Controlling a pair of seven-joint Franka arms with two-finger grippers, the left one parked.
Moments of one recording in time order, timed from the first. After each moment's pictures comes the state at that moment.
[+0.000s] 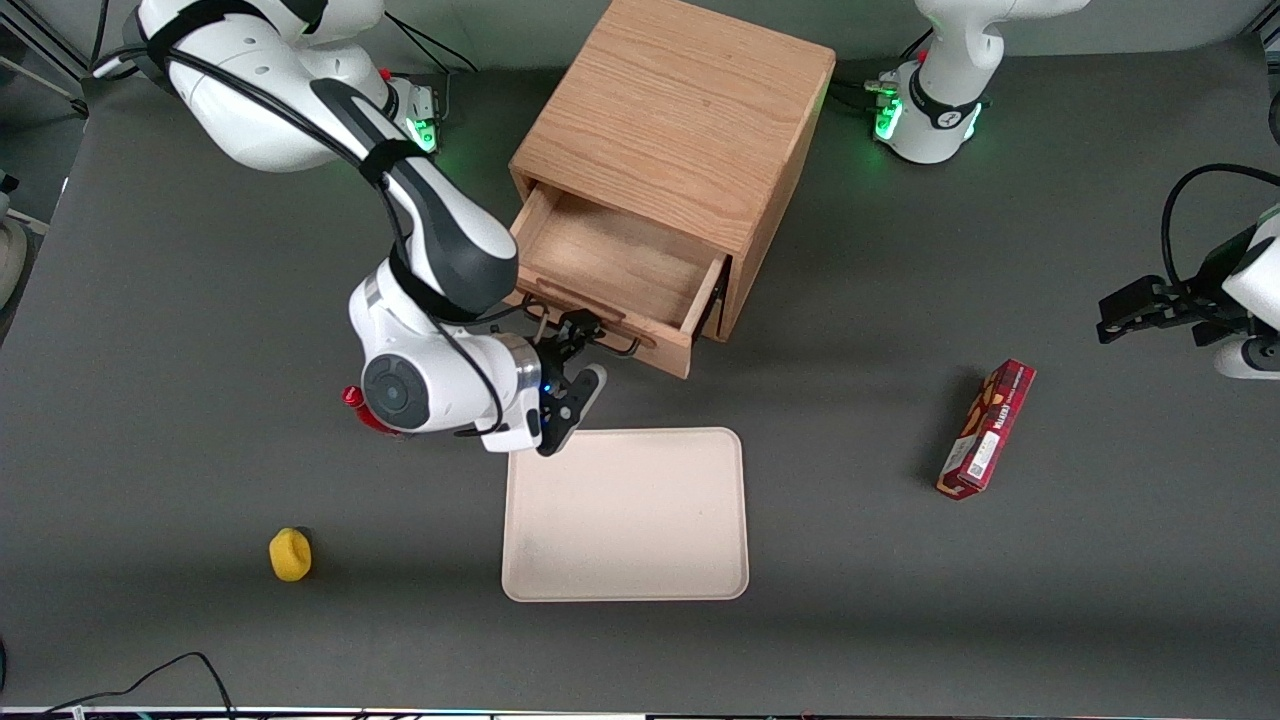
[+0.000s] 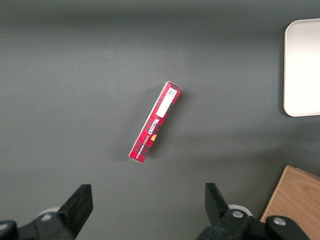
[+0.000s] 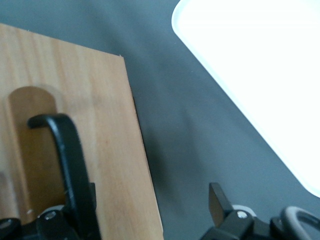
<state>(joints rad) 0.19 0.71 0.40 -1.27 0.27 1.75 -0.39</state>
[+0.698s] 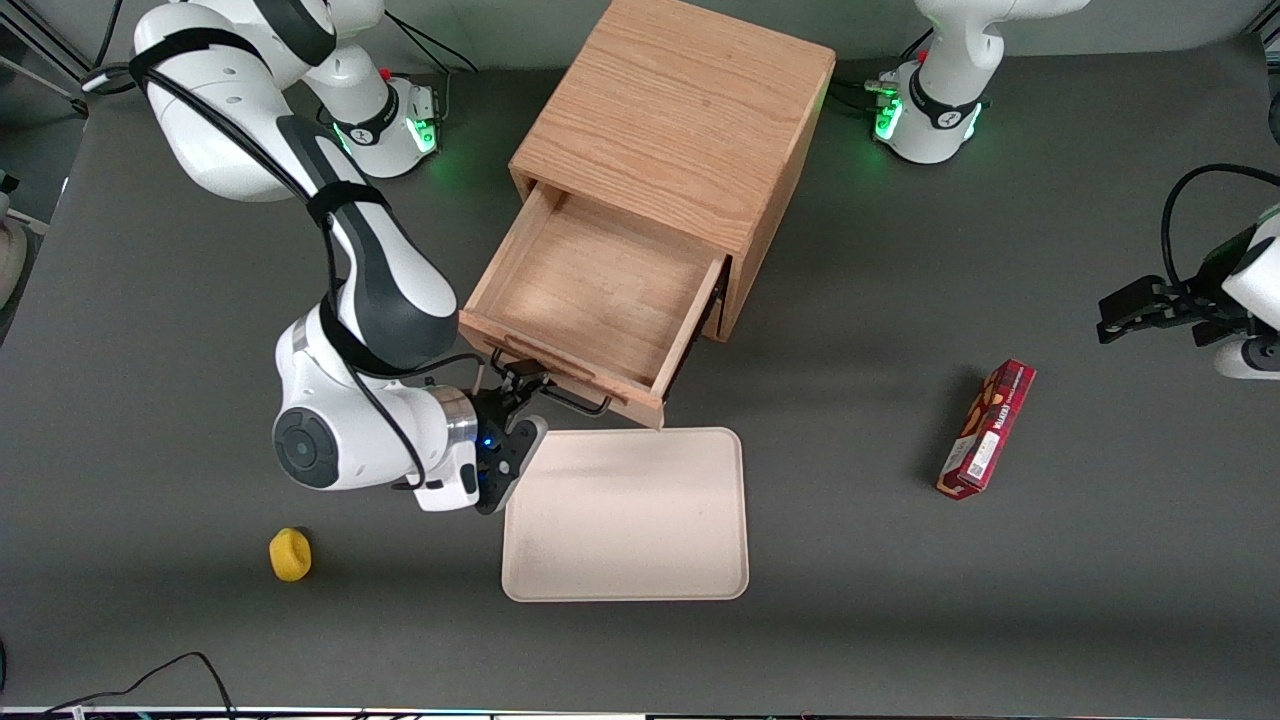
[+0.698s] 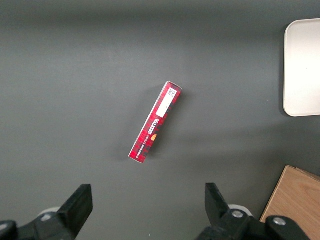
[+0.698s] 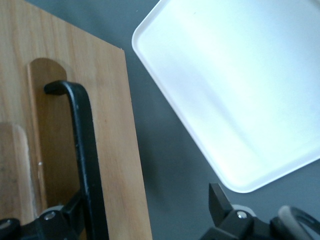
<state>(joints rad) 0.20 0.79 0.26 -1.08 0.27 1.69 -0.56</state>
